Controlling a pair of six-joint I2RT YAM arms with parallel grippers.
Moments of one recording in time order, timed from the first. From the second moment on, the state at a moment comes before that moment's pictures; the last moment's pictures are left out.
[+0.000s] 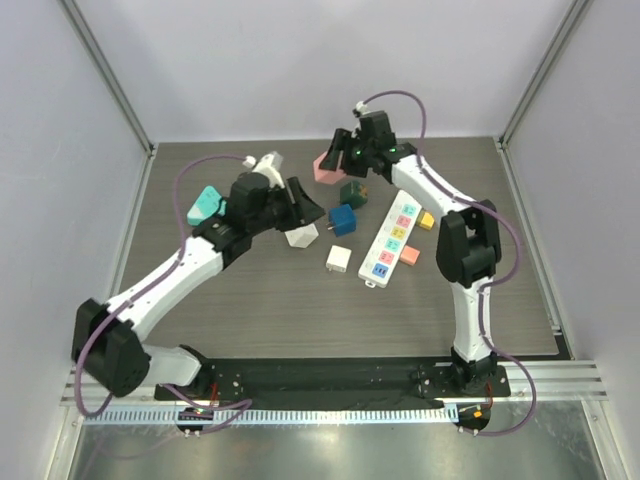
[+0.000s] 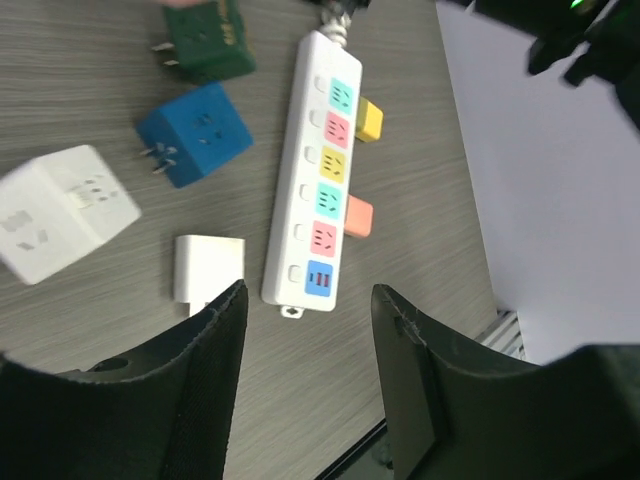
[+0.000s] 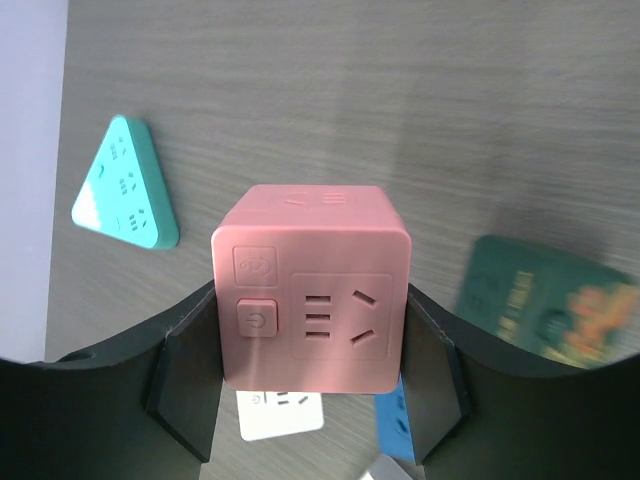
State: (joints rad) left arm -0.59 1.35 1.10 -0.17 0.14 -0.73; right arm 0.40 2.10 1.88 -0.38 -0.24 0.52
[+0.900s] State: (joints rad) left arm -0.53 1.06 0.83 -0.23 0.19 -0.78; right arm 0.47 2.37 1.99 -0.37 -0.39 0.59
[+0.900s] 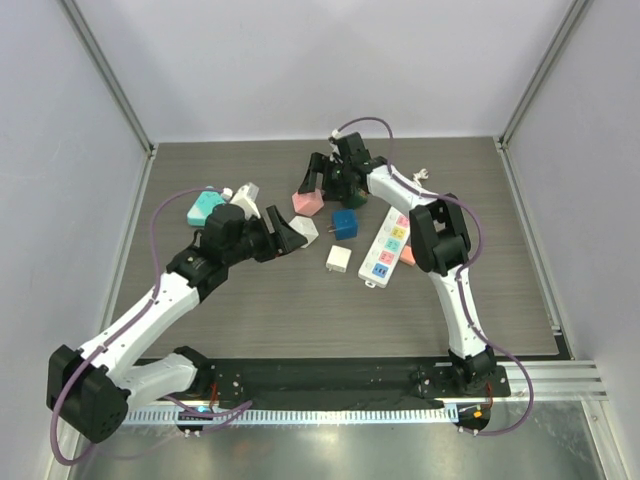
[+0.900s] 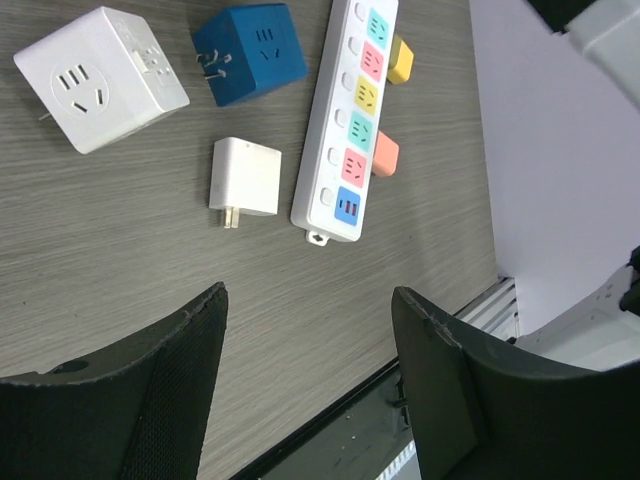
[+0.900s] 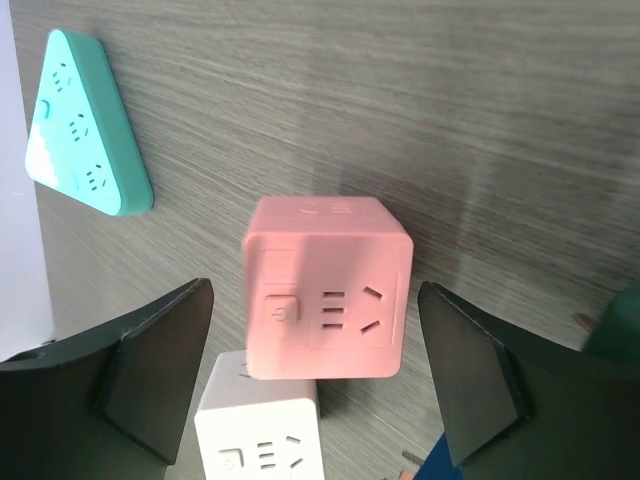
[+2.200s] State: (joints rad) left arm -1.05 2.12 1.72 -0.47 -0.20 -0.36; right arm 0.01 1.01 0.71 -0.51 -0.05 0.71
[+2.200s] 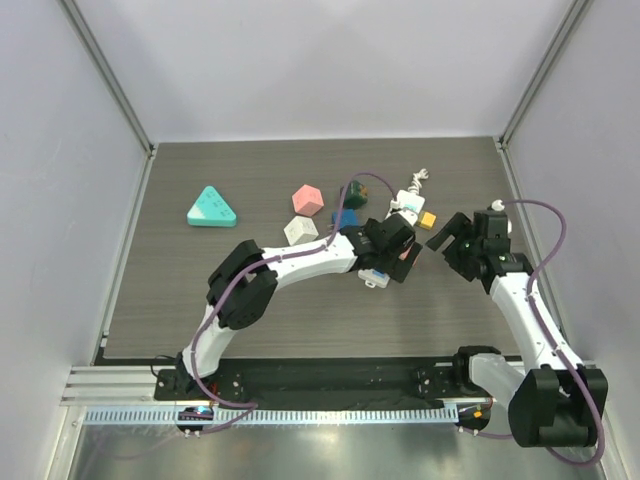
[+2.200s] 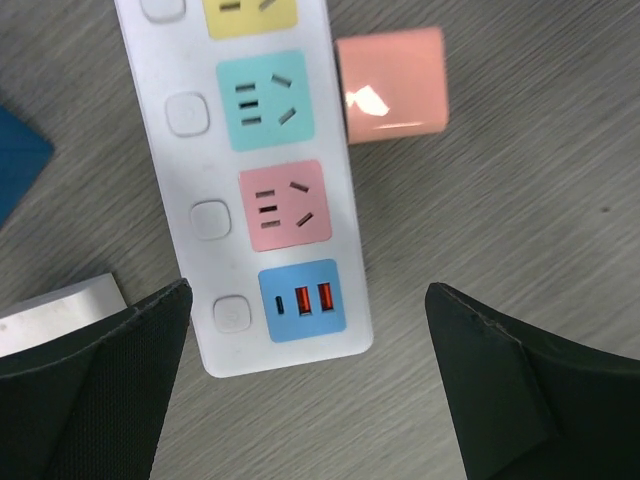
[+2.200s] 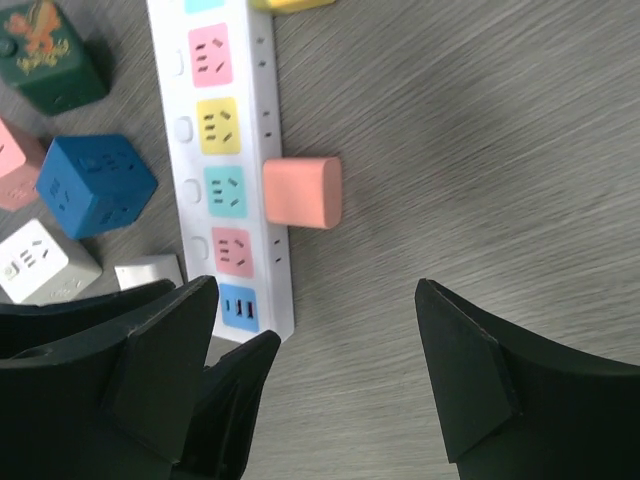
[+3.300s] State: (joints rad) left arm -0.95 2.18 1.64 -0.39 -0.02 -0.39; right arm -0.16 1.21 0.52 -0.12 -0.47 0.68
